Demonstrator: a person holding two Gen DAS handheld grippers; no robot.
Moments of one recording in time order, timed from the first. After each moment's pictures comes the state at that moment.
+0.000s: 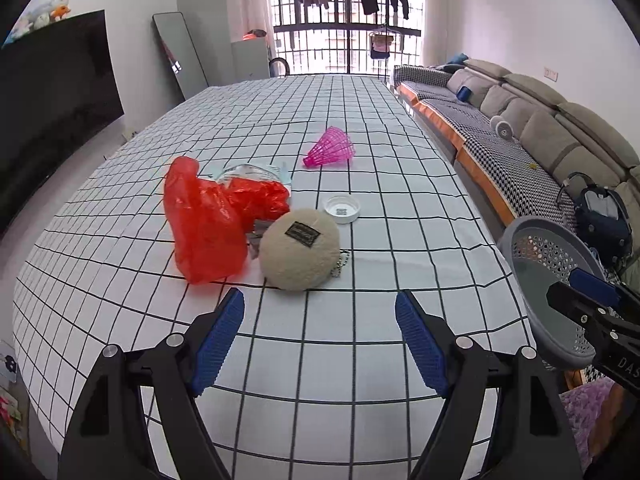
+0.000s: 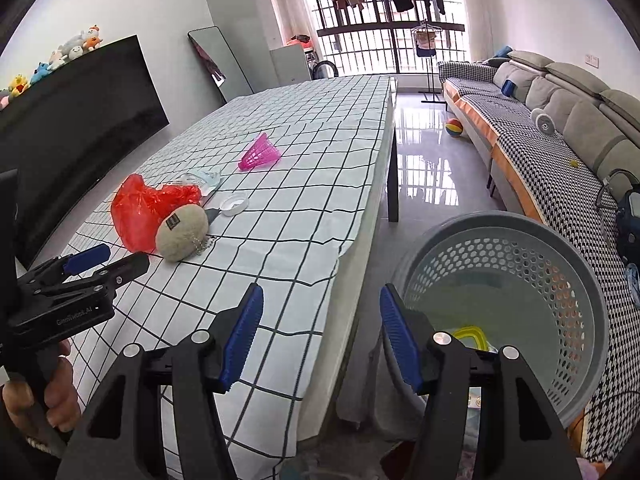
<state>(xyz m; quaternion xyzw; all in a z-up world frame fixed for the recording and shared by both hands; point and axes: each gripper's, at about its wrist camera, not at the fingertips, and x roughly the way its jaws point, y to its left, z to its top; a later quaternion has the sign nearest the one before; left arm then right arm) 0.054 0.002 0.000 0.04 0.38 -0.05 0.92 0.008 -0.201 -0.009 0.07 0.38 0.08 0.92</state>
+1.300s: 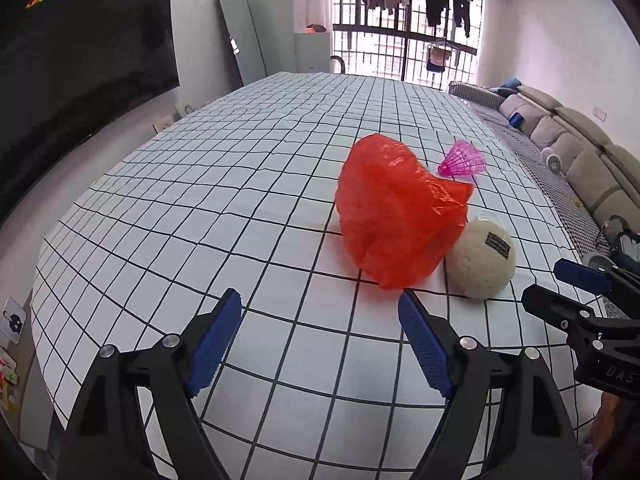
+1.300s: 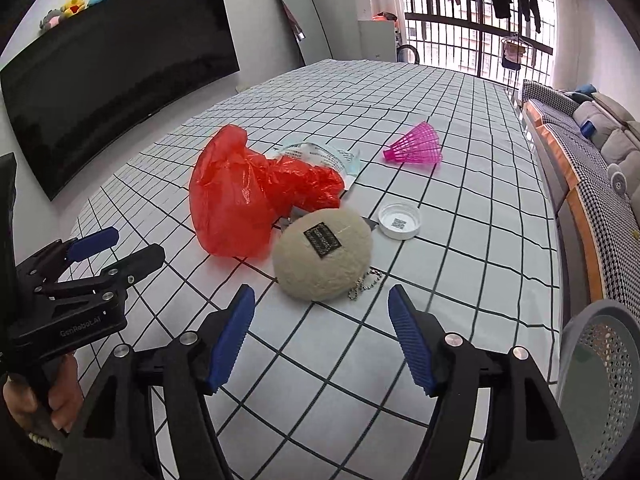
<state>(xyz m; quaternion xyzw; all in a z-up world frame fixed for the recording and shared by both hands) 0.074 0.144 -0.018 -0.02 0.38 0.03 0.92 0.087 -0.032 -0.016 -0.02 0.41 0.19 0.89</state>
